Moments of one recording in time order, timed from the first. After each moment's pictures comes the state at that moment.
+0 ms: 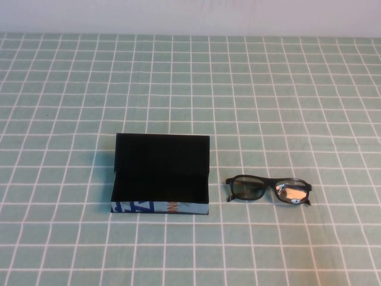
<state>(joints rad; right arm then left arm) -0.04 -0.01 0.03 0.35 -0.67 -0.11 -0.12 -0.01 0.03 0.24 -0.66 -0.31</state>
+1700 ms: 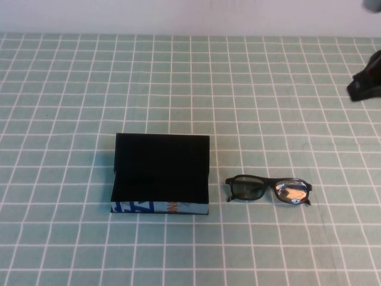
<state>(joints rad) 0.12 1.44 -1.47 0.35 1.14 -0.42 -0.12 0.58 -0.69 0.27 0.58 -0.54</state>
